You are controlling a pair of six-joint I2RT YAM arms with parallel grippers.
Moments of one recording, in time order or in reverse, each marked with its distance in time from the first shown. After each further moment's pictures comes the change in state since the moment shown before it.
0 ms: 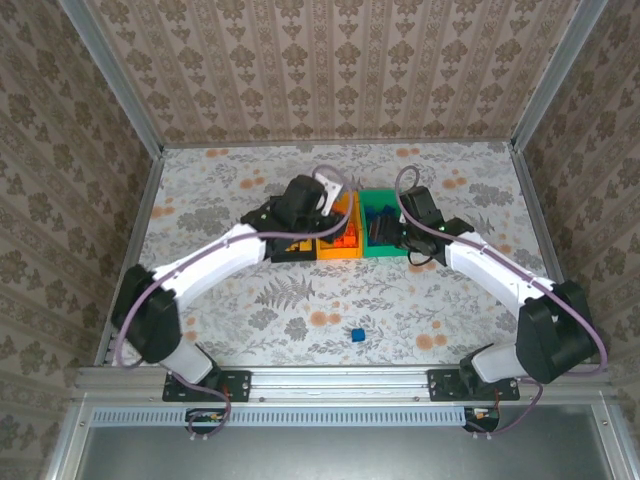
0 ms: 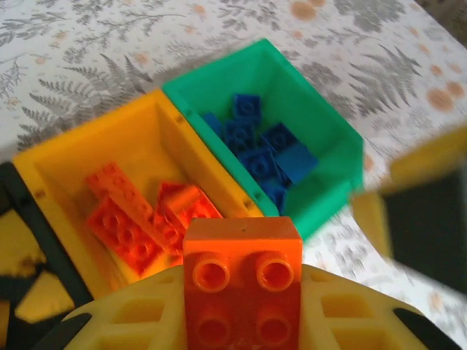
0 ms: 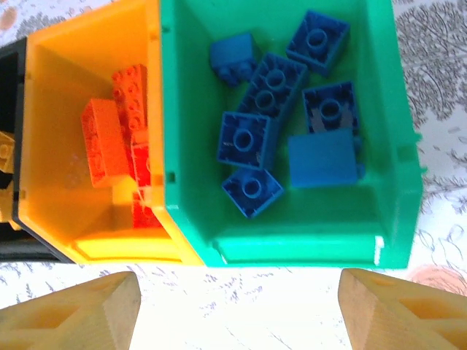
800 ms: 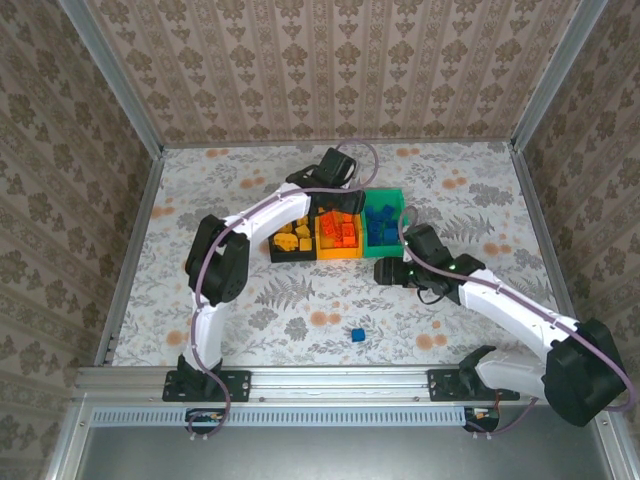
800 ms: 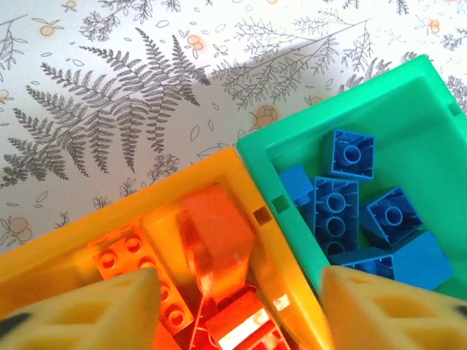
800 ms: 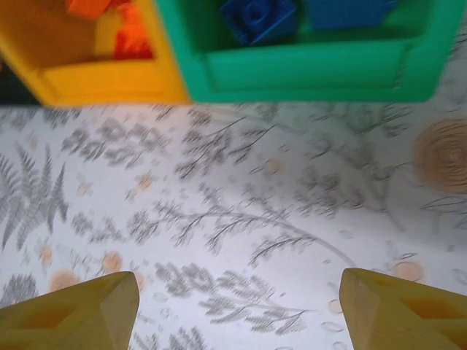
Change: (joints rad) left arm 0.058 0.485 0.482 -0.189 -0.052 -0.056; right arm 0.132 -0.230 -0.257 -0.039 -0.053 -0.053
